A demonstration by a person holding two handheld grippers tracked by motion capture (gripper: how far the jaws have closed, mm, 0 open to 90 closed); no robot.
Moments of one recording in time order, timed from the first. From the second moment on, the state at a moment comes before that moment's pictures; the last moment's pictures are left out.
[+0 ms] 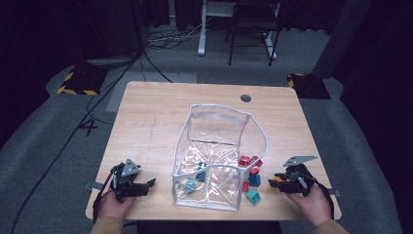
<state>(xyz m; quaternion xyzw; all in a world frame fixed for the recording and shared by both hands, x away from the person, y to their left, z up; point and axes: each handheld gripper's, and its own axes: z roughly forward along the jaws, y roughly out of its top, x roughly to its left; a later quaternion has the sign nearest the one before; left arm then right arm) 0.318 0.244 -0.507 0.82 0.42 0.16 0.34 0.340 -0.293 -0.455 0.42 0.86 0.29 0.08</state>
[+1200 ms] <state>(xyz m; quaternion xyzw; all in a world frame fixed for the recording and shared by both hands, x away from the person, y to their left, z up) 0.318 0.244 -0.507 0.82 0.42 0.16 0.34 0.345 -0.294 -0.347 0.37 0.83 0.41 0.10</state>
